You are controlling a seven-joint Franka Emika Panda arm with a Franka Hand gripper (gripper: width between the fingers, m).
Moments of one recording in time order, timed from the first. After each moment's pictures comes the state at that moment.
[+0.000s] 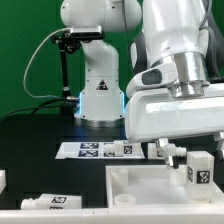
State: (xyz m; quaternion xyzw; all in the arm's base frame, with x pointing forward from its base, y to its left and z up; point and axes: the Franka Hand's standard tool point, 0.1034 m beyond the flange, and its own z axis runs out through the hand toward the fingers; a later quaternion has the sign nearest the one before) arm 0.631 0.106 0.087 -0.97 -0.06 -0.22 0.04
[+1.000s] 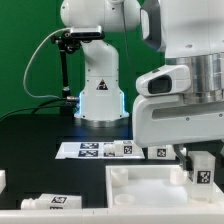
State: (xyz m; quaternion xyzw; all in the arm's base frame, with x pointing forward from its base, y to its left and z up) arm 0.642 0.116 0.078 -1.00 0.05 -0.02 0.06
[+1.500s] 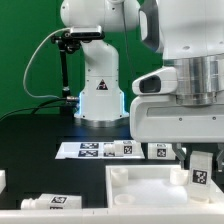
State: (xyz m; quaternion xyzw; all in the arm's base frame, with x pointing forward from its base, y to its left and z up) arm 0.640 0.113 0.075 -0.96 0.29 -0.01 0.06
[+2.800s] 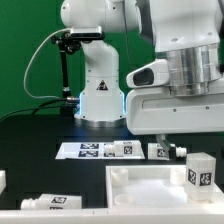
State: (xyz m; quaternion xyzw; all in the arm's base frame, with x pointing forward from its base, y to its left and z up) arm 0.626 0.110 0.086 -0.98 0.19 0.01 0.08
